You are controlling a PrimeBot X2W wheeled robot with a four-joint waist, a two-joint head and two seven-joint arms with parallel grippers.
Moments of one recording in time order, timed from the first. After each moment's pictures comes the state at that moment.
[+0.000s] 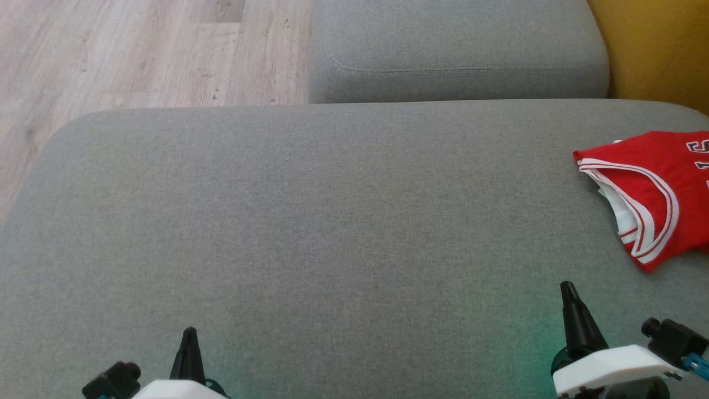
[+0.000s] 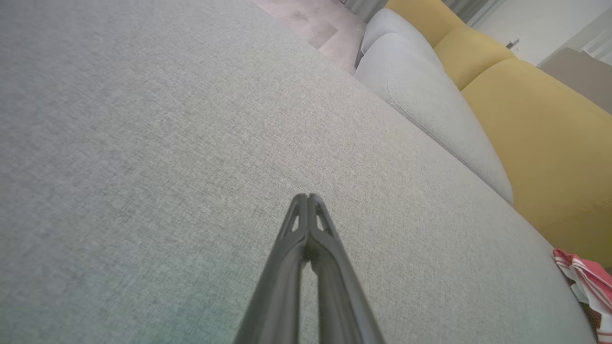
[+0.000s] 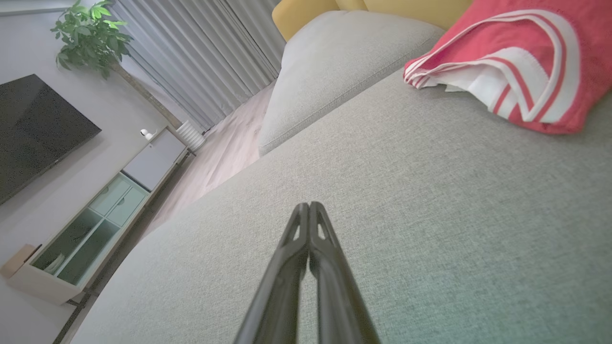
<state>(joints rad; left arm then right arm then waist) 0.08 0.22 -0.36 0.24 -0.95 0.16 -0.13 0.13 -0.05 0.03 0.20 0.63 0.13 -0.03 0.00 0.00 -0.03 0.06</state>
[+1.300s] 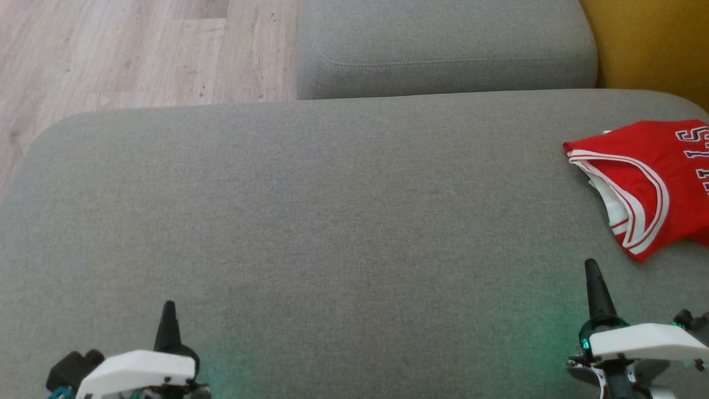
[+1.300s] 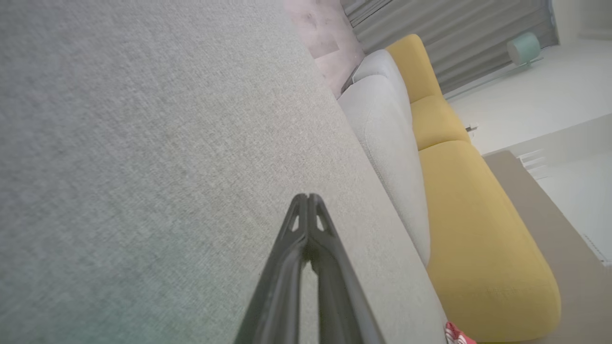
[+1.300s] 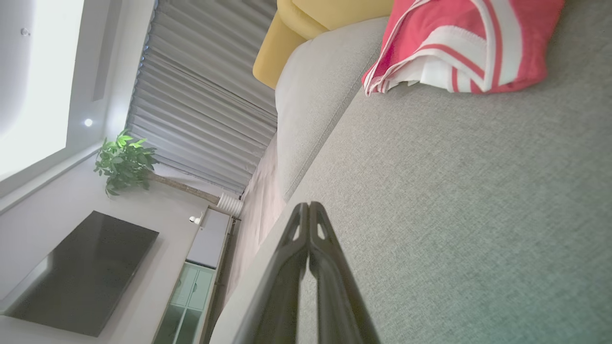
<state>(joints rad) 0.02 0.14 -0.17 0.26 -1.26 0.03 -0.03 0.05 -0.05 -0.02 0.23 1.10 0.13 0.02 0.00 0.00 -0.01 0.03</state>
